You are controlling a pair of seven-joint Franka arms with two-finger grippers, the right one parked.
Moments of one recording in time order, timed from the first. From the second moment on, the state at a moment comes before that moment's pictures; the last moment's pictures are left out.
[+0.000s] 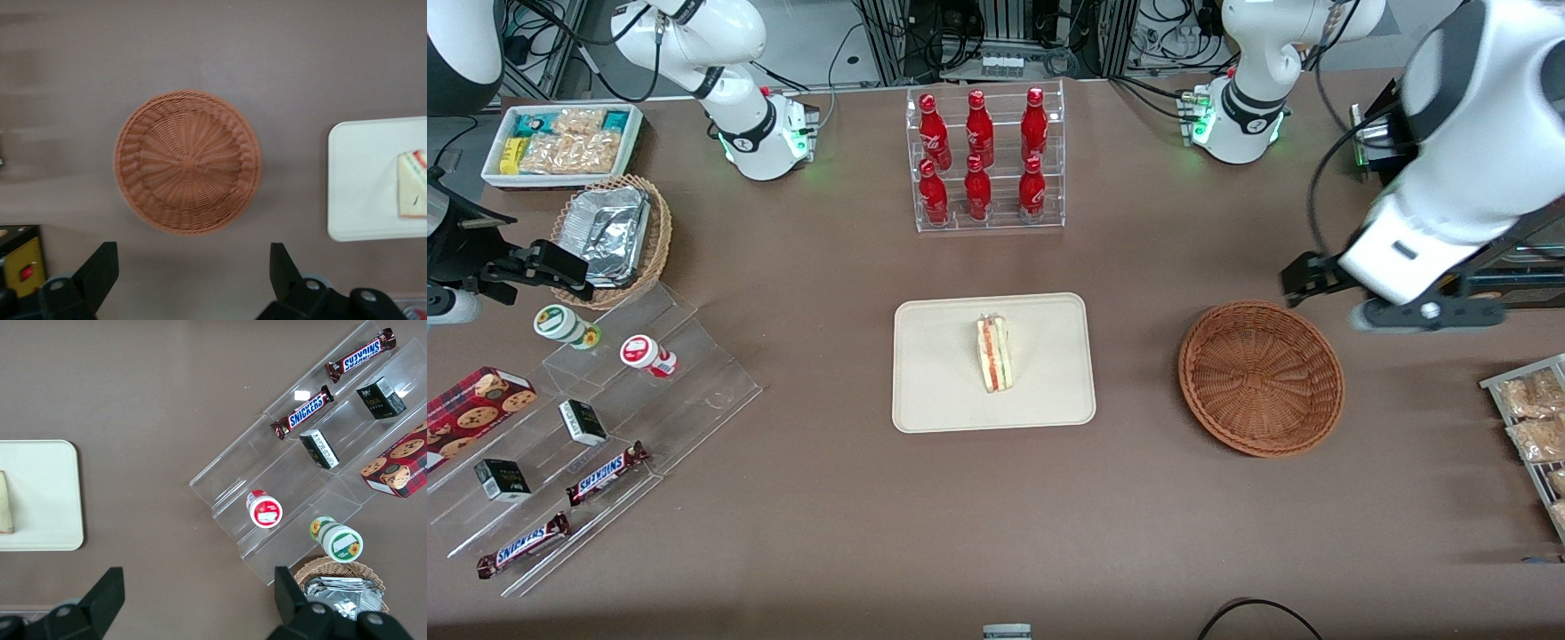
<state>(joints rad) -0.05 0.08 -0.13 -1.56 0.04 1.62 -0.14</state>
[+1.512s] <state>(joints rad) 0.00 -0.04 -0.04 -1.61 0.03 1.55 -0.09</state>
